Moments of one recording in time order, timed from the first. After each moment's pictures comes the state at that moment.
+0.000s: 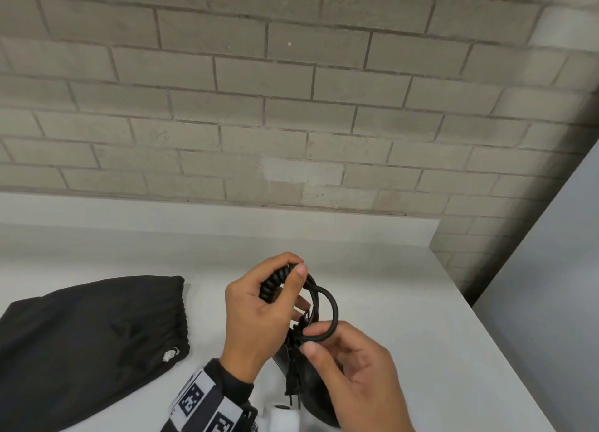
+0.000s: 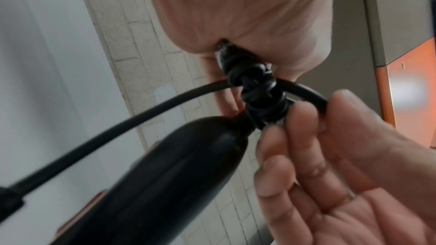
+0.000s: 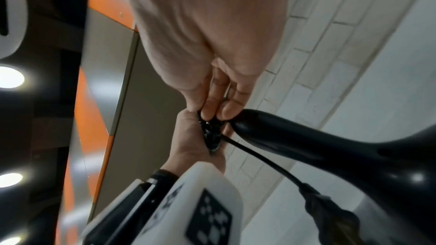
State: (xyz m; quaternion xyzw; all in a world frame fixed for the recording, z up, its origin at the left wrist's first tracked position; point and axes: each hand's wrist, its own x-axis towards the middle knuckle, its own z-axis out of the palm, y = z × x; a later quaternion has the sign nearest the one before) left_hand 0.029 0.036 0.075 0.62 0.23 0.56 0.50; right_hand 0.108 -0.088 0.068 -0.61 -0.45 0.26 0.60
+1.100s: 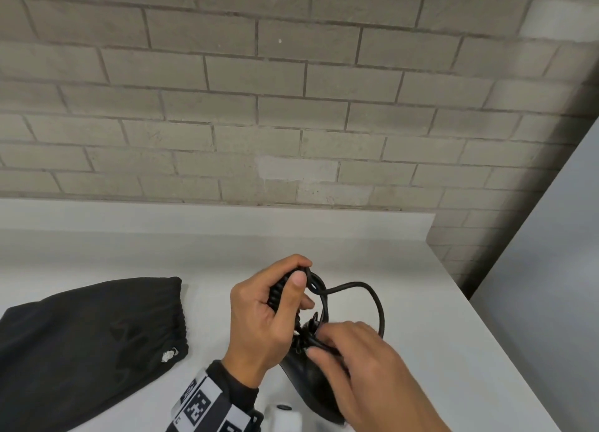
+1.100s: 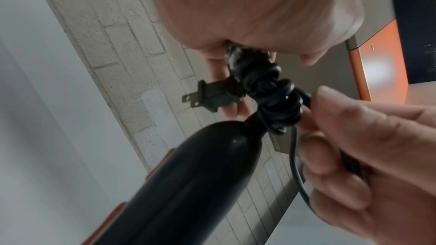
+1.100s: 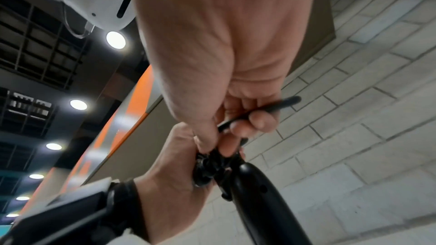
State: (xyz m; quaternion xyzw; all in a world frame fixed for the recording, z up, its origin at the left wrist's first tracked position) left_hand 0.029 0.031 0.071 0.68 0.18 0.56 0.44; right_hand 0.123 -0.095 0.070 -0.67 -0.65 -0.09 0.34
